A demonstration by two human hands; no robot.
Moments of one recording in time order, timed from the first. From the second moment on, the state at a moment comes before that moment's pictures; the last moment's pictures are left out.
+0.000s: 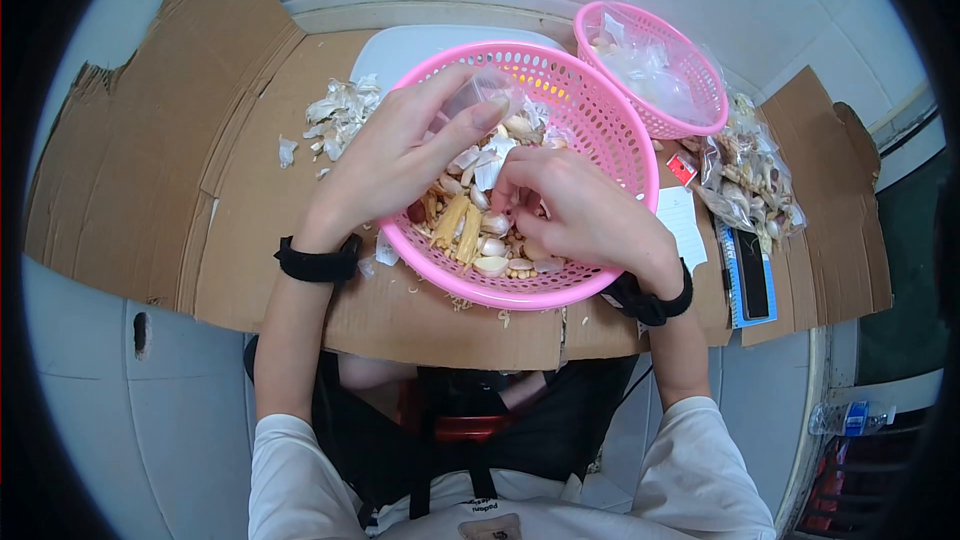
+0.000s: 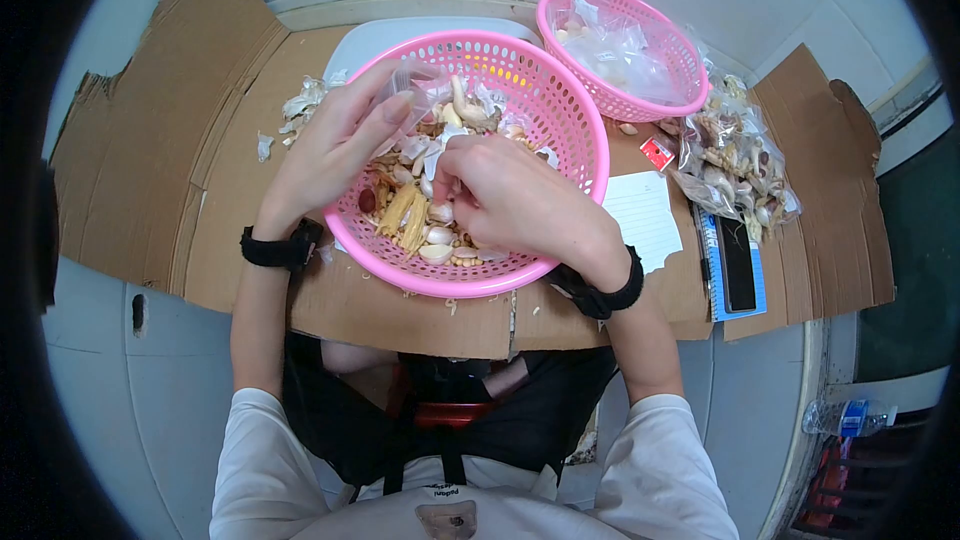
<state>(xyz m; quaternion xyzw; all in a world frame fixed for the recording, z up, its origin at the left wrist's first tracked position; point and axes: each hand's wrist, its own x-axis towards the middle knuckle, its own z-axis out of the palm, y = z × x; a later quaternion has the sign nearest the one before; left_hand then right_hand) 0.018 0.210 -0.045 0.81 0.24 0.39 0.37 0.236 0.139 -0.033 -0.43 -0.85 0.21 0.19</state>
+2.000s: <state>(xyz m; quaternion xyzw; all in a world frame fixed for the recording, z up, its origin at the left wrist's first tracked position) 0.018 0.206 -0.039 0.81 0.24 0.39 0.37 0.233 0.140 -0.029 -0.42 -0.82 0.26 0.29</state>
